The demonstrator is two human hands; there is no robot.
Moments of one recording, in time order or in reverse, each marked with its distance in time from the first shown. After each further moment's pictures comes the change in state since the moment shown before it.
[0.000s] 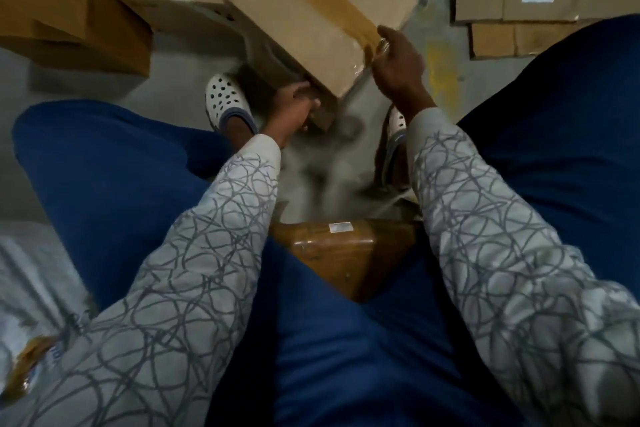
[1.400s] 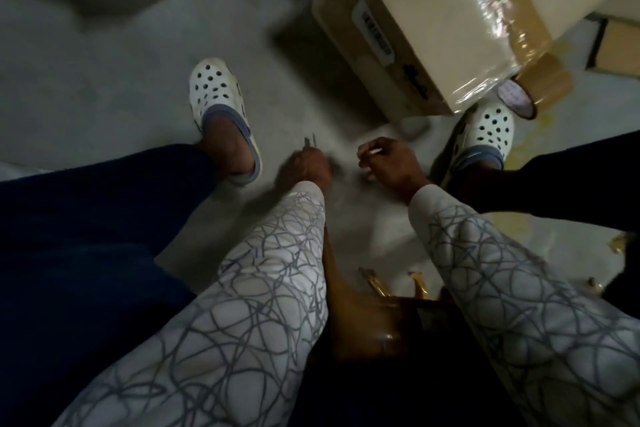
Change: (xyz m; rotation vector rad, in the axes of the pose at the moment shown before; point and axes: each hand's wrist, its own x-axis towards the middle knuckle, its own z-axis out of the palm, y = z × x) left_hand 0.064 -0.191 -0.020 0.719 0.116 -0.385; right_hand -0.066 0.010 0.168 0.154 -0.589 0.313
